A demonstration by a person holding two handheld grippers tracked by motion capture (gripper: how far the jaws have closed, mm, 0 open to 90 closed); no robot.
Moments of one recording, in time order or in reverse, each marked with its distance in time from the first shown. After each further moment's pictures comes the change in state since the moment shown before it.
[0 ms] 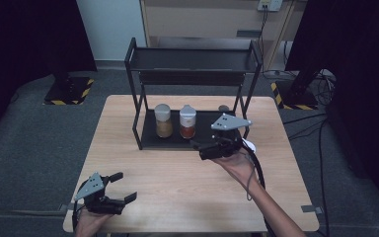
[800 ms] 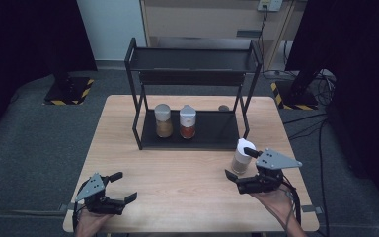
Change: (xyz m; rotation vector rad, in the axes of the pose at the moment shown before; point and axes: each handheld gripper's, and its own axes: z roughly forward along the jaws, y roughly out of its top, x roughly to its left) left arm -0.004 0.001 0.000 0.002 0.018 0.031; right arm -0.001 -0.092 -0.091 -0.060 -0.017 0.017
